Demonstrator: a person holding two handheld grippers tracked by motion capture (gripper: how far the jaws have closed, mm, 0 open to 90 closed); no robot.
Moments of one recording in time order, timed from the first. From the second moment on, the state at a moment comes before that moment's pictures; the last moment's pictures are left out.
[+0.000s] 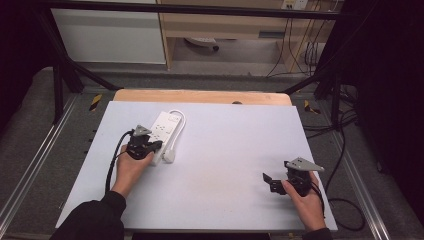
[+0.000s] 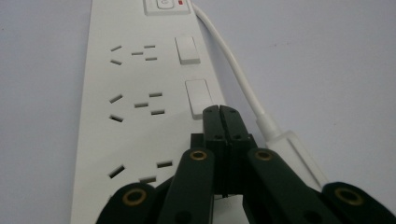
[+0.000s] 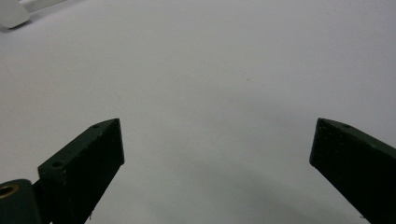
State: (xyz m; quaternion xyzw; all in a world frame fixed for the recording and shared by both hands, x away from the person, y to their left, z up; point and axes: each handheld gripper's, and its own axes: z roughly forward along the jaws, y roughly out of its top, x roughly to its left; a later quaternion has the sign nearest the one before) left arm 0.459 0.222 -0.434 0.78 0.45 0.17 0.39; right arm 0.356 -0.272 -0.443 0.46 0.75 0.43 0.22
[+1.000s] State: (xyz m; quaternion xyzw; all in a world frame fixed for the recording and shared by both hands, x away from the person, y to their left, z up) left arm 0.459 0.219 -0.432 0.78 0.45 0.17 0.40; right arm 0.356 -0.272 -0.443 0.46 0.75 0.43 0.22
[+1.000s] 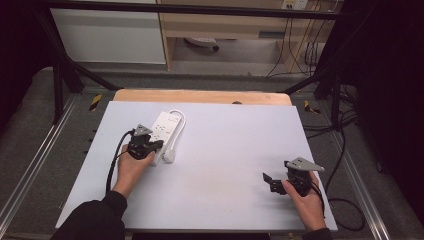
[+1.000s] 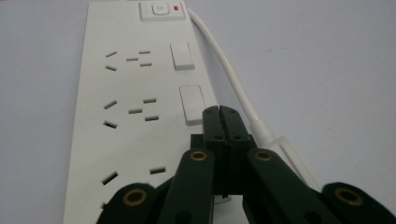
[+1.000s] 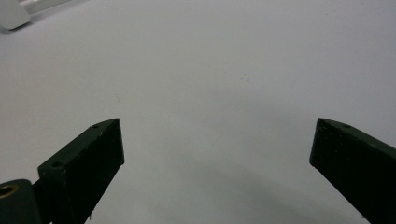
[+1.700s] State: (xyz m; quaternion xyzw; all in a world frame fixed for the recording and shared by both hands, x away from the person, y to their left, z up) left arm 0.457 0.218 -0.428 0.77 0.45 0.17 0.41; right arm 0.356 -0.272 -0.442 0.46 0.75 0.43 0.22
